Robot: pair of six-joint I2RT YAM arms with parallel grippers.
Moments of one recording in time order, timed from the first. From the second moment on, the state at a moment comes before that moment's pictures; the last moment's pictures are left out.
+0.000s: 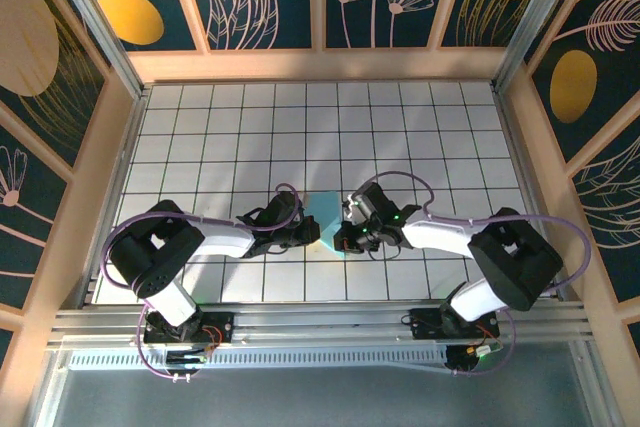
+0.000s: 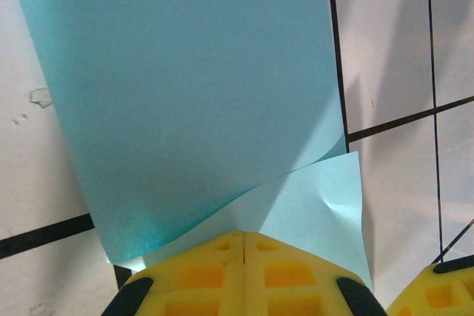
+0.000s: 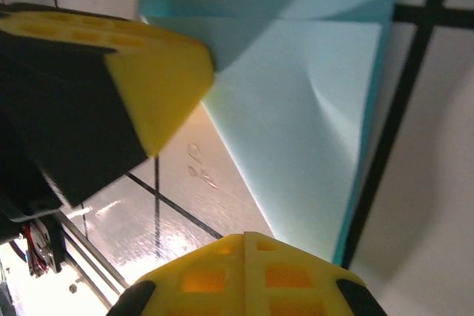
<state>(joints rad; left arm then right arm) -0.81 1.66 0.59 0.25 0.20 -0.89 0.78 1.49 0.63 -0.15 -0.46 0.74</state>
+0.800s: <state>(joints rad) -0.82 1.66 0.60 0.24 0.19 -0.89 0.80 1.63 0.66 -0.03 -0.45 0.76</state>
